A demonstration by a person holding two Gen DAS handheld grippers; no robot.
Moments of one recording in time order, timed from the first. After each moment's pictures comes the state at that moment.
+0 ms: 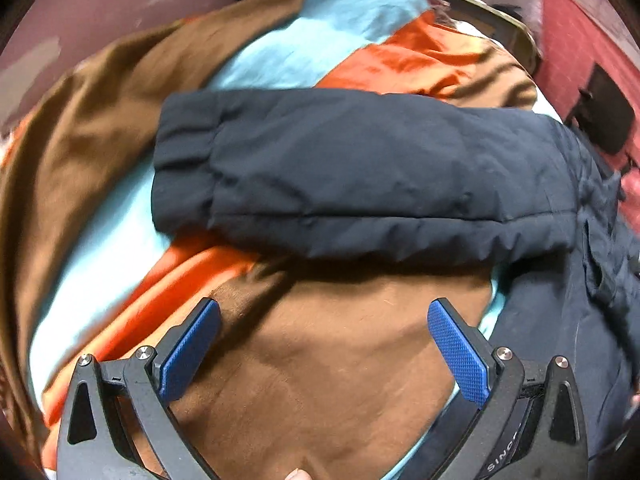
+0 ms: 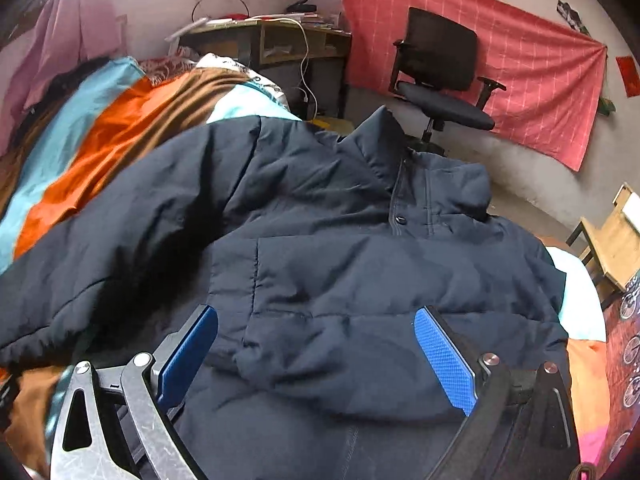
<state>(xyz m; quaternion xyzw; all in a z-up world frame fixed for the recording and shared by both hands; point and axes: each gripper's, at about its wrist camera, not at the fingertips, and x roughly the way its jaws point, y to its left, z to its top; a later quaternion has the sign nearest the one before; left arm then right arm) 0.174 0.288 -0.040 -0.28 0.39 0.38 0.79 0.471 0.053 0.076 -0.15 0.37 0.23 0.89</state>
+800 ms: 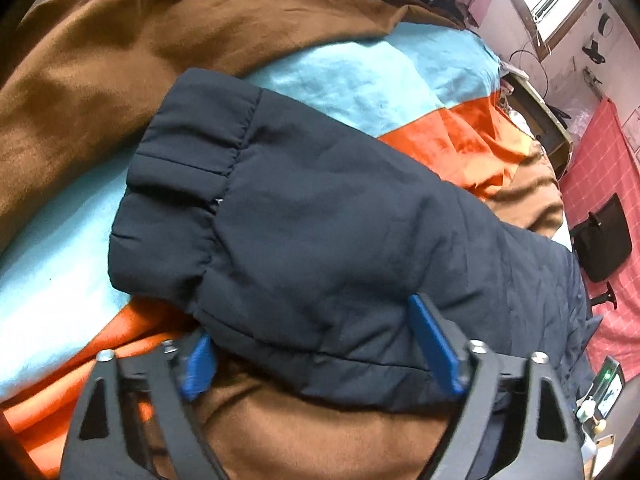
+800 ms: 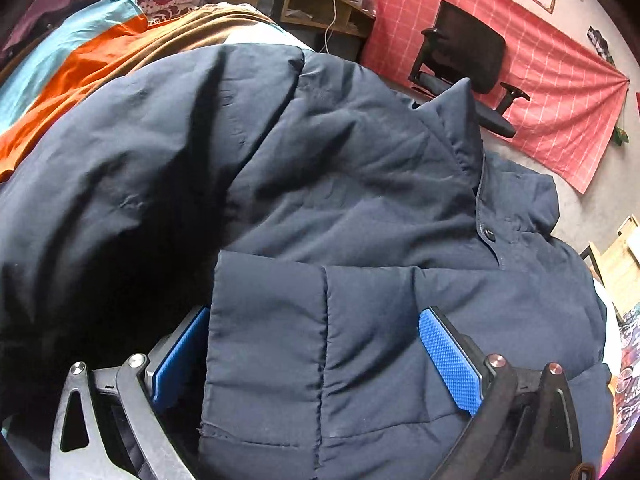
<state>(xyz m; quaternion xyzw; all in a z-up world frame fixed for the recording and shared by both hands) 0.177 0.362 -0.052 -0.43 0.27 0.40 0.76 0.519 0.138 -0.008 -0.21 0.38 0.22 0.87</state>
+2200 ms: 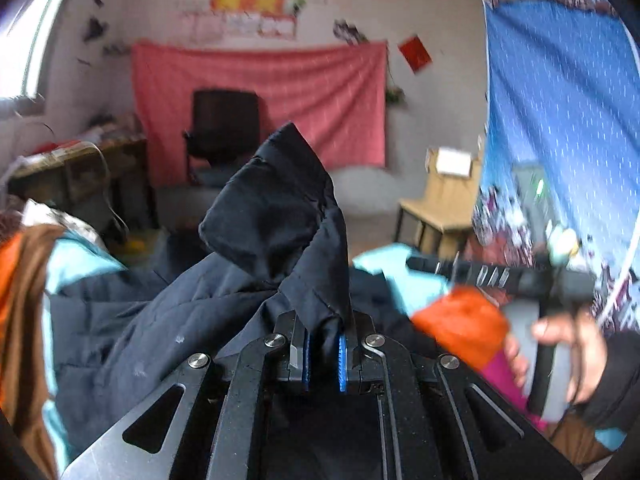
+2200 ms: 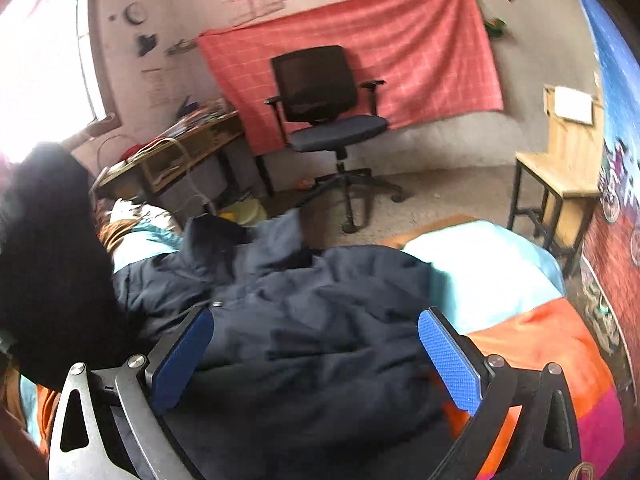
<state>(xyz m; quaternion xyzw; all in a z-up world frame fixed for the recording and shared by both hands) 0.462 -0.020 0.079 0.00 0.23 -0.18 0.96 0.553 -0.227 0.130 0.09 0.32 0.17 0.93</state>
